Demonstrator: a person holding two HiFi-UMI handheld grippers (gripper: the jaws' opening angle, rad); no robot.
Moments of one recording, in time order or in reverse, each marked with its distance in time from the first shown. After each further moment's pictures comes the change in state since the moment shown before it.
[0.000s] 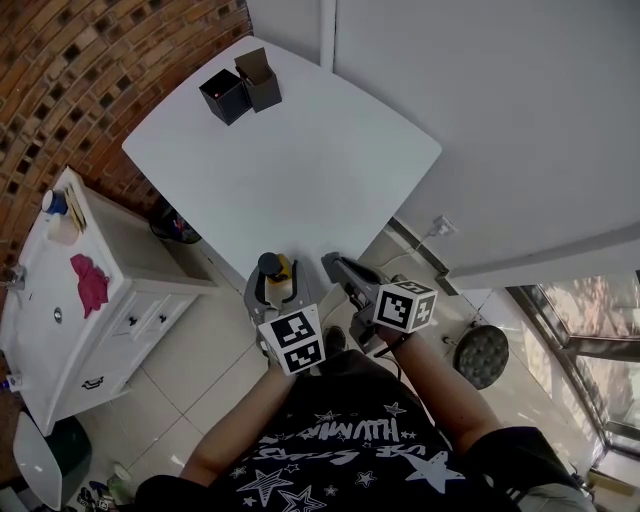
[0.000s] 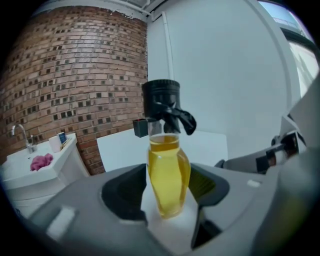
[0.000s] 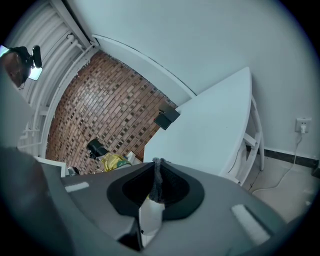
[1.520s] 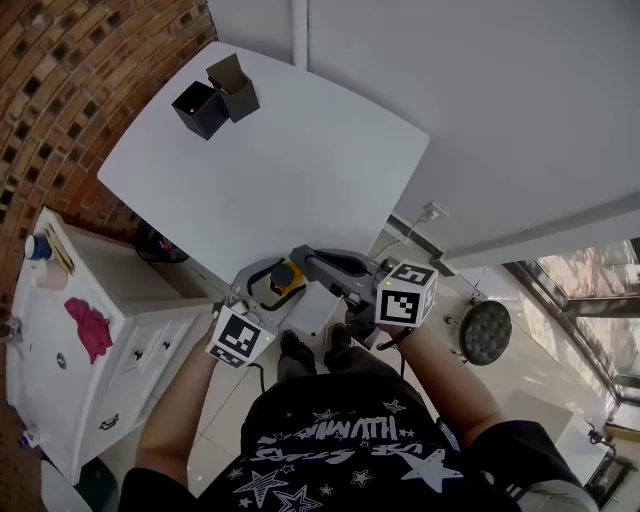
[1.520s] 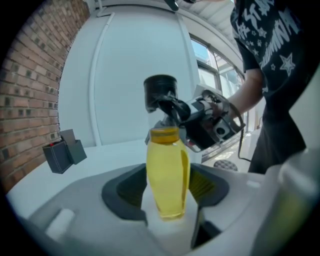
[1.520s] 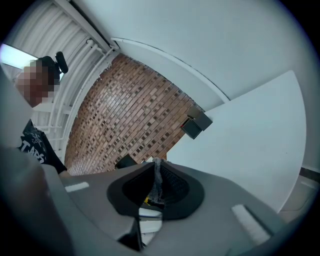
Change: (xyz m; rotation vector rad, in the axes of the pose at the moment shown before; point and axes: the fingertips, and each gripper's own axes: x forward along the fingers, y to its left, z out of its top) left arm 0.002 -0.029 0.001 0.478 -0.188 -0.999; right arm 0.036 0.089 0.046 -0.098 -0.037 0.209
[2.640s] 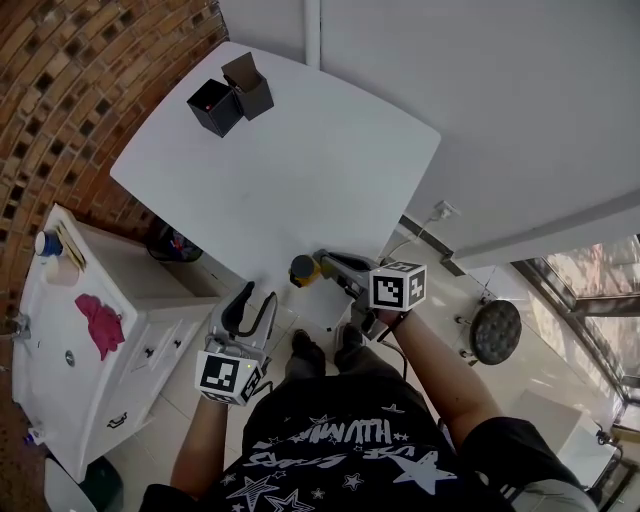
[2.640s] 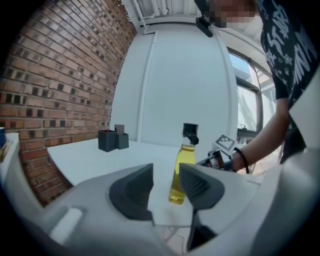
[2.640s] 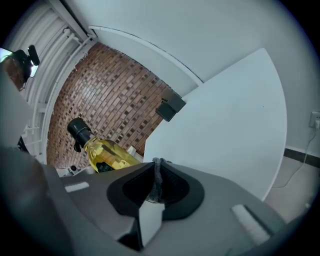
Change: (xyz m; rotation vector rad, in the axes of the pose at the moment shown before) left arm -0.098 0.026 0.014 -0.359 -0.123 0.387; right arm 0.012 -0.079 -0.071 0.097 0.110 -0.186
